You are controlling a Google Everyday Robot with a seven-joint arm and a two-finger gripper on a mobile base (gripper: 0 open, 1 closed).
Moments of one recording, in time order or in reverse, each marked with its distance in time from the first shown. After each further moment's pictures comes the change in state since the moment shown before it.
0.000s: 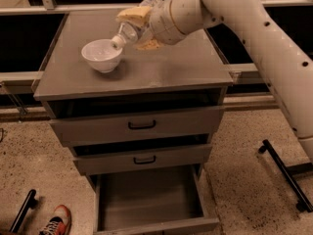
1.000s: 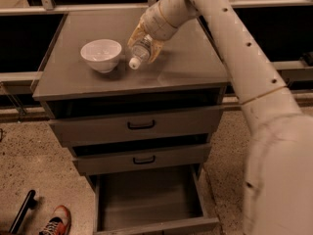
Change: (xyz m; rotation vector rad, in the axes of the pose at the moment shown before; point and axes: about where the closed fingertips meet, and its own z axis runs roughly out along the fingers) arm 0.042 0.029 0.059 -0.170 -0.141 -0.065
